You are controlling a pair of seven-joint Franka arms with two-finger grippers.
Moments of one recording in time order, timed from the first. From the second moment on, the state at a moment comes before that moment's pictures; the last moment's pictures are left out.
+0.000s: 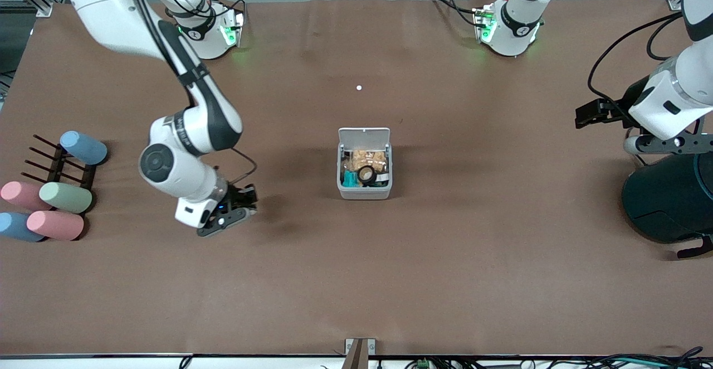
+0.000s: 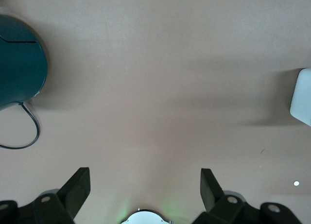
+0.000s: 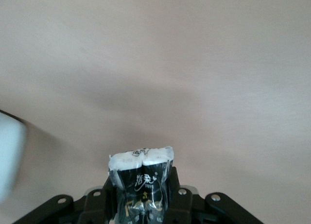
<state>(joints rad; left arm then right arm) 0.04 0.09 -0.13 -1.56 0.00 1.49 -0.08 0.20 0.51 0.18 -1.77 0.14 2.35 -0.02</state>
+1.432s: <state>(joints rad) 0.01 0.00 -0.08 -1.52 0.00 1.44 -0.08 0.49 0.57 0.23 -1.62 0.17 2.36 0.68</state>
